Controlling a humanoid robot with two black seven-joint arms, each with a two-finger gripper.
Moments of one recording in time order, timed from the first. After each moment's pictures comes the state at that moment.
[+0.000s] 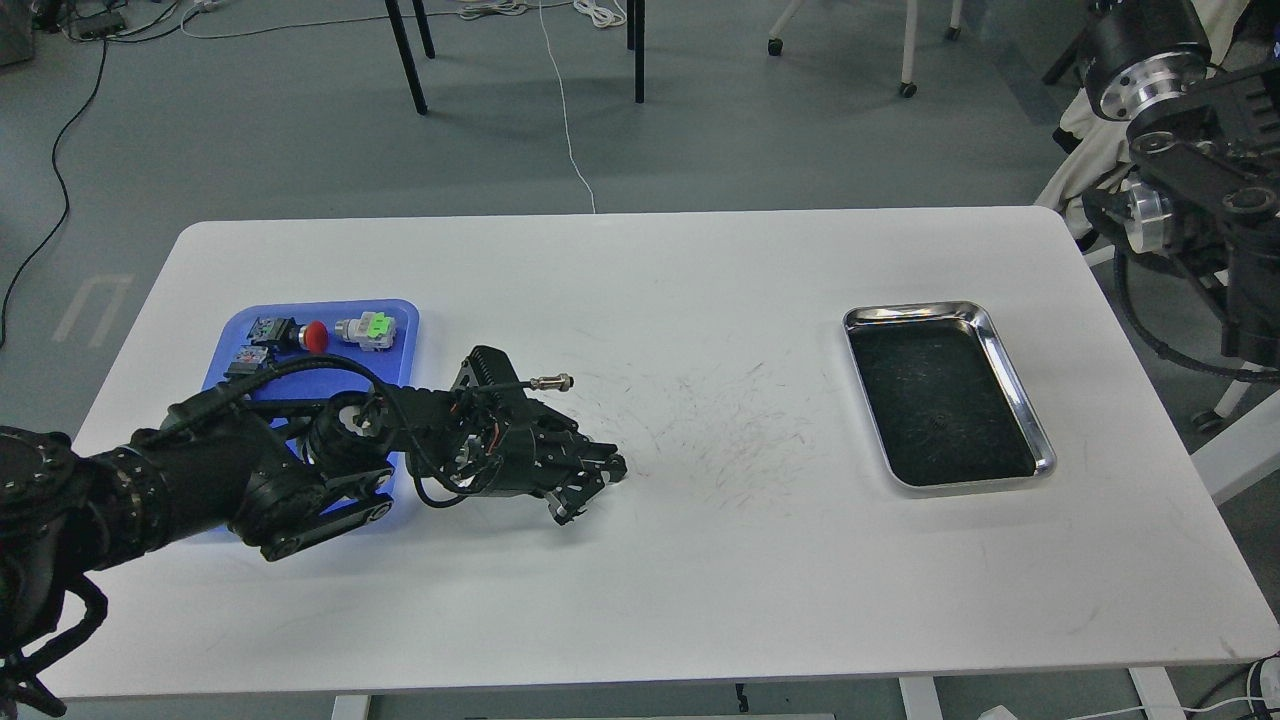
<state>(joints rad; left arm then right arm) -0.98 0.24 0.19 -0.80 1.83 0.08 -0.49 1.23 -0.43 0.02 0.51 -0.20 -0.26 0.49</state>
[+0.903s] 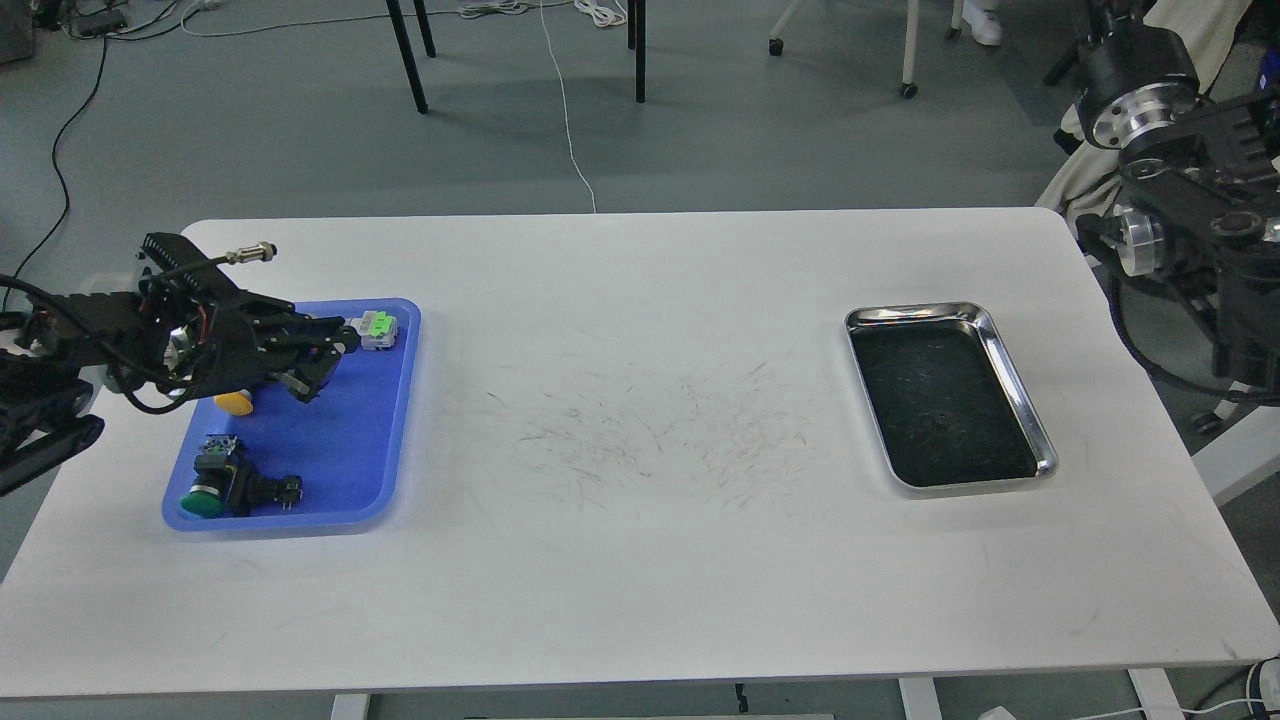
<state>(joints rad) -0.99 0.74 0.10 -0.83 1.79 0.10 -0.49 1.19 -0.42 0.03 0.51 -0.19 -0.25 0.49</state>
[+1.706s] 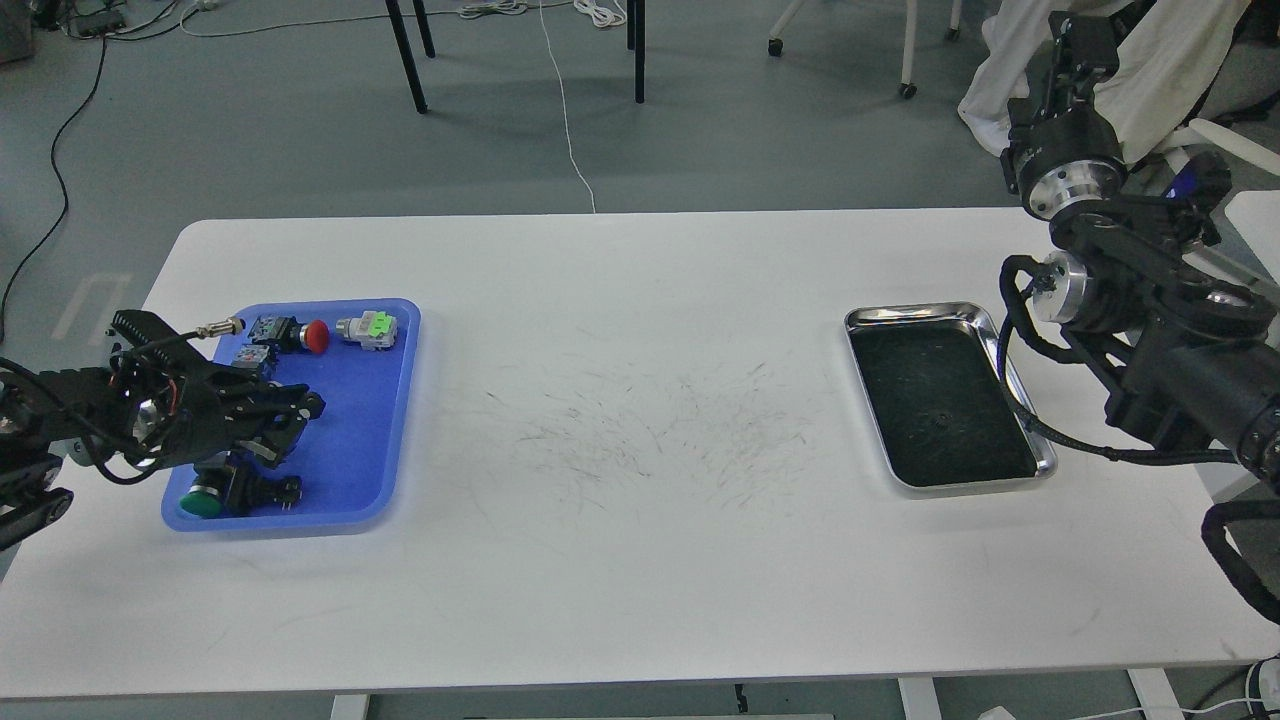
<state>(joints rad) -0.88 0.72 0.10 -0.78 1.79 0.13 -0.49 1.00 -0.30 0.39 0.55 -0.06 -0.23 0.47</state>
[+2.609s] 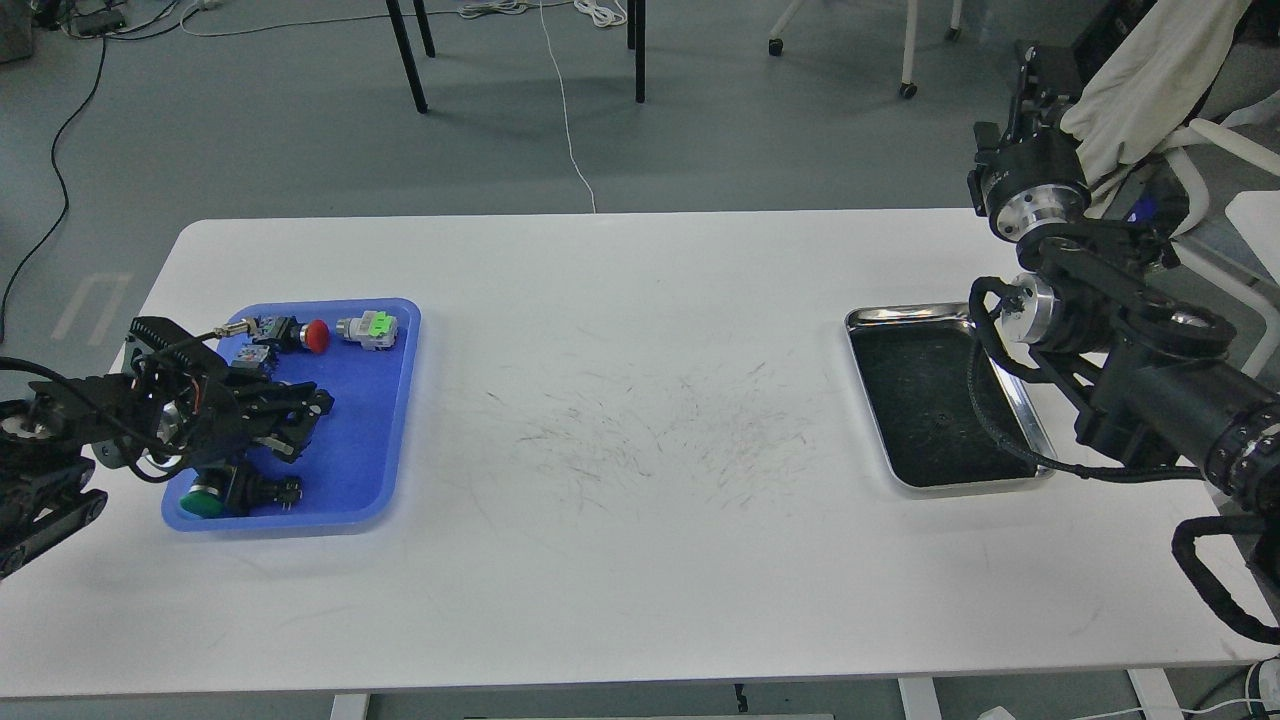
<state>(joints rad) -0.85 0.63 0.10 -0.65 1.72 0.15 -0.49 0.99 -0.28 0.39 0.56 -0.07 -0.23 0.48</state>
